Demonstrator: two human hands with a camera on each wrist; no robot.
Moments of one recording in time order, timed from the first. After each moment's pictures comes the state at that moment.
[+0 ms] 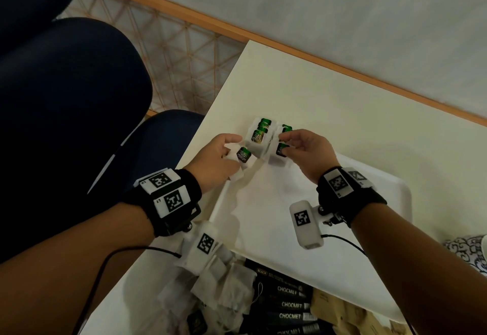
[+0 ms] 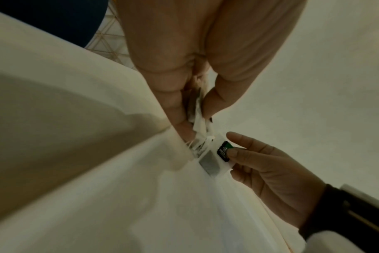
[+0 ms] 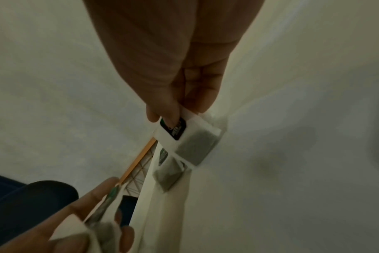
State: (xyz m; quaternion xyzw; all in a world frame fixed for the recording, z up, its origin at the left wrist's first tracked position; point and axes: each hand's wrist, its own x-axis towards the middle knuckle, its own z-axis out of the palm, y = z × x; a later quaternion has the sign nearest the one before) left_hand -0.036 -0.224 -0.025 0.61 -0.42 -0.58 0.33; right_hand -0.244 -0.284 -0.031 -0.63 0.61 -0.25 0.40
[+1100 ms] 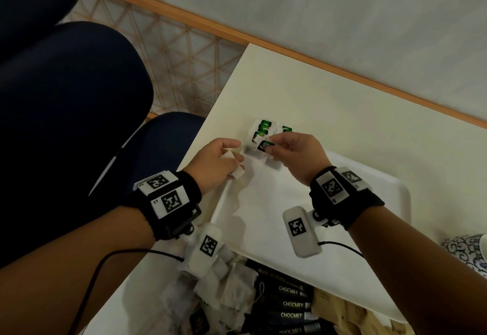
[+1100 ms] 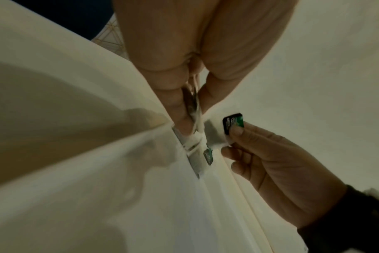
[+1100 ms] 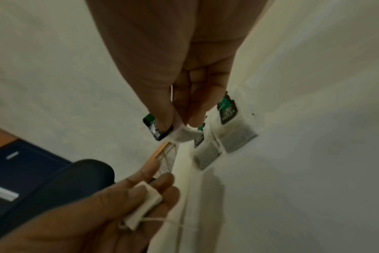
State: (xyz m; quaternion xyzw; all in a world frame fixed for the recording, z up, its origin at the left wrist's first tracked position) left_hand -0.036 -0.219 -0.021 0.60 -0.36 -0.61 0.38; right_hand -0.218 -0.270 -0.010 -0.65 0.58 -0.24 0.43
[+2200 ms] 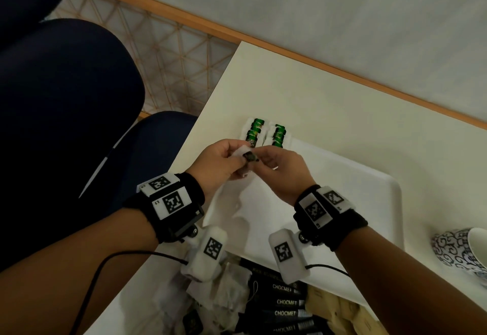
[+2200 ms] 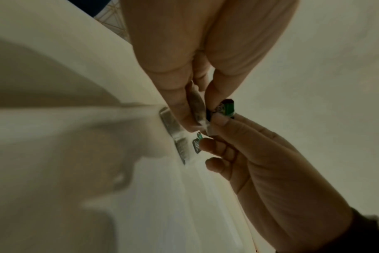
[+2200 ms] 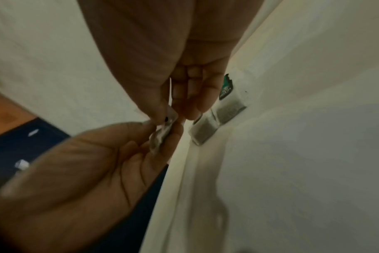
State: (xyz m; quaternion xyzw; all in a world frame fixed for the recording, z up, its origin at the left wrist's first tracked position) left_hand -0.055 -0.220 -0.021 0.54 -0.34 -0.65 0.42; right_hand -0.210 -0.237 -0.014 -0.69 0.55 -0.23 0.41
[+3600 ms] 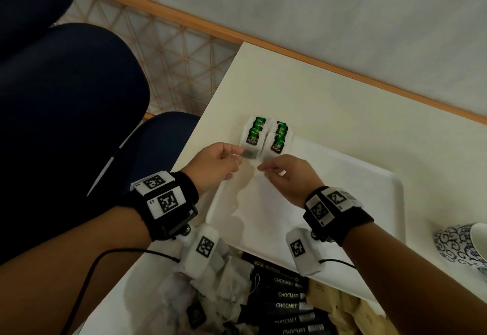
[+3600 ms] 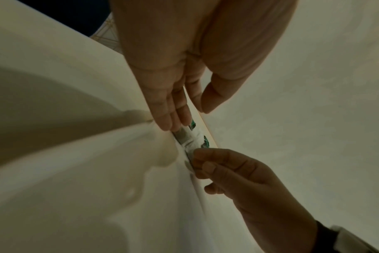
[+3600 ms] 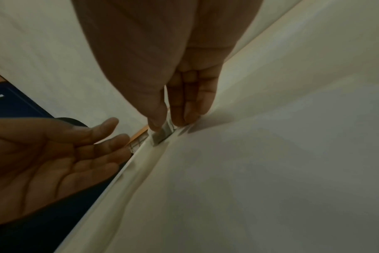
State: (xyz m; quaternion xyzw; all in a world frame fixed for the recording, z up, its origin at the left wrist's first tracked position) left_hand -0.042 -0.208 -0.021 0.61 -0.39 -0.60 0.34; right_hand -0.238 -0.232 -0.029 -0.76 0.55 -0.10 0.32
